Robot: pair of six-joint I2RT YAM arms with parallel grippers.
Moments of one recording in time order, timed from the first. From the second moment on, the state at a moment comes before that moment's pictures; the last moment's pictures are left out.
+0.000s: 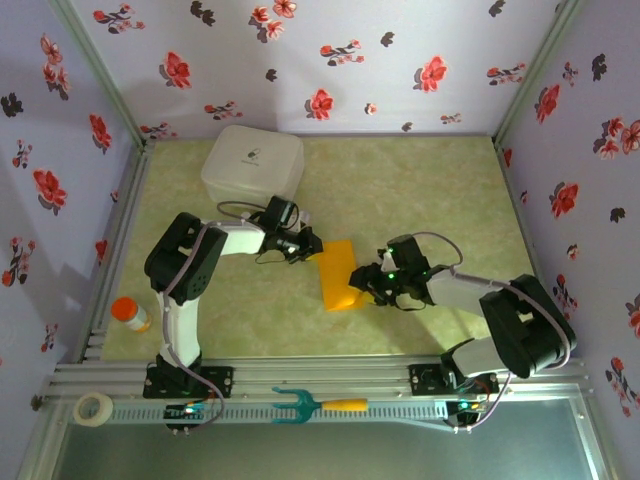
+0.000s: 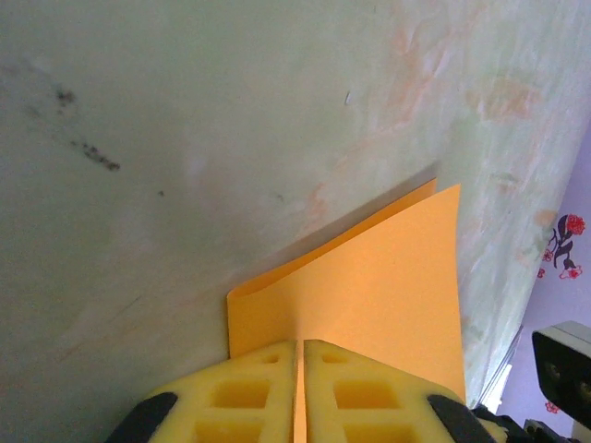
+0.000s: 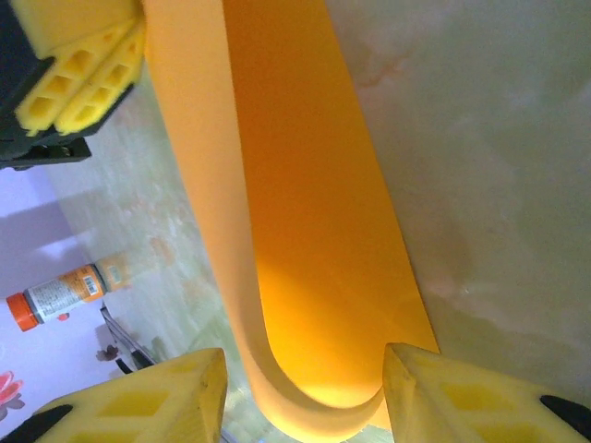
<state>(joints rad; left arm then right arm) -0.57 2.00 1.07 -0.01 0.60 -0.85 0.49 1.40 0.47 0.00 -0.62 0.98</state>
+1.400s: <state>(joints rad) -0.57 1.57 1.02 -0.08 0.48 -0.75 0.46 1.60 0.53 0.29 -0.63 1.12</state>
